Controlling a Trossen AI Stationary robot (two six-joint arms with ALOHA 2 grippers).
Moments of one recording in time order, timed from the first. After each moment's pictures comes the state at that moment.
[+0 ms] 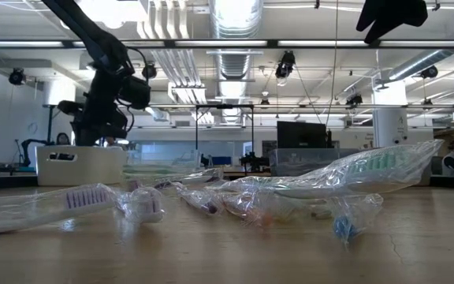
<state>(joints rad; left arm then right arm) 0.92 1.57 1.07 -1.10 -0.40 -0.31 0.18 1.06 1.23 -1.20 0.45 0.86</state>
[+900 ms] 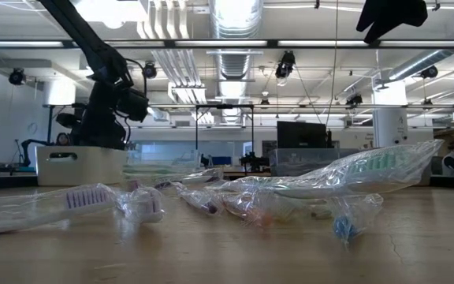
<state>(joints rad) 0.95 1.62 1.02 -1.01 -0.35 -0.26 0.18 1.06 1.23 -1.20 0.45 0.85</state>
